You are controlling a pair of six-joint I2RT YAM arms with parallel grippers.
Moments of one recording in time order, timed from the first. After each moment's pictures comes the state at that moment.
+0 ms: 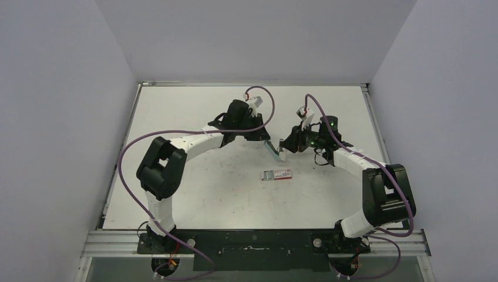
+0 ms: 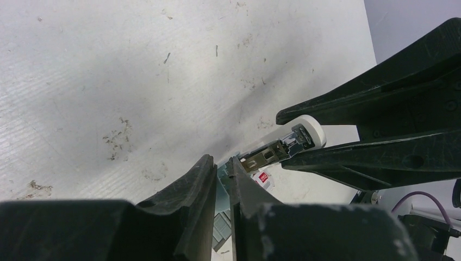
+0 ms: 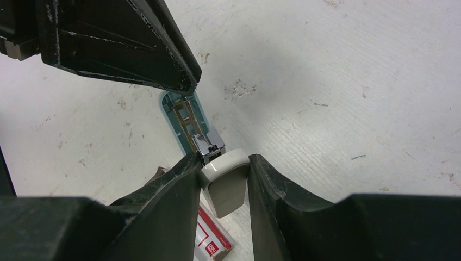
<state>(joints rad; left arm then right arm) -0.63 1.92 1.35 -0.03 0.35 -0.58 0.19 1.51 0.76 0.20 -0.73 -0.01</state>
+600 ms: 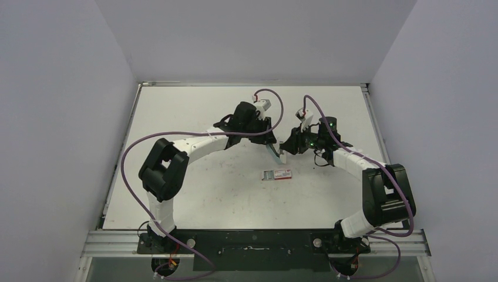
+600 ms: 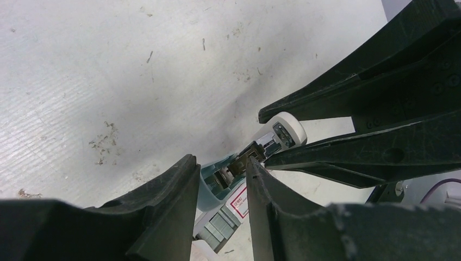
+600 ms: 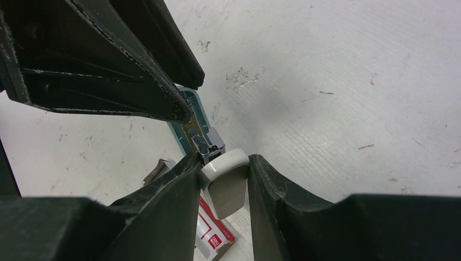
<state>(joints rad) -0.69 1.92 1.38 -0.07 0.32 -0.50 0.19 1.51 0.76 0.16 -0.73 -0.02</state>
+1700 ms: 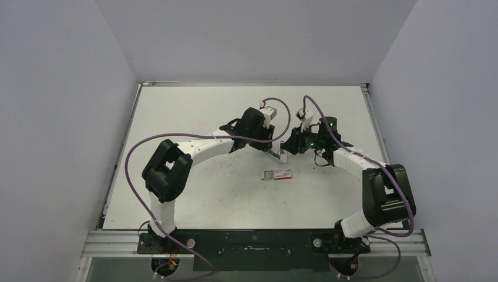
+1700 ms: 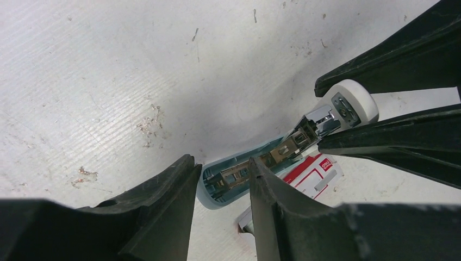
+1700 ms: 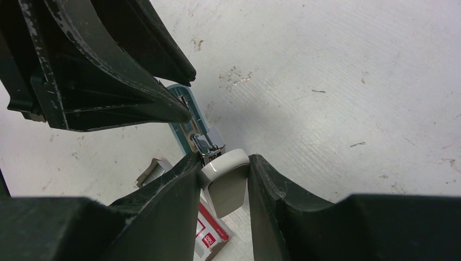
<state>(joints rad) -0.75 1.93 1.39 -0.19 0.10 -0.29 0.19 1.51 0.76 0.14 -0.71 -0.04</state>
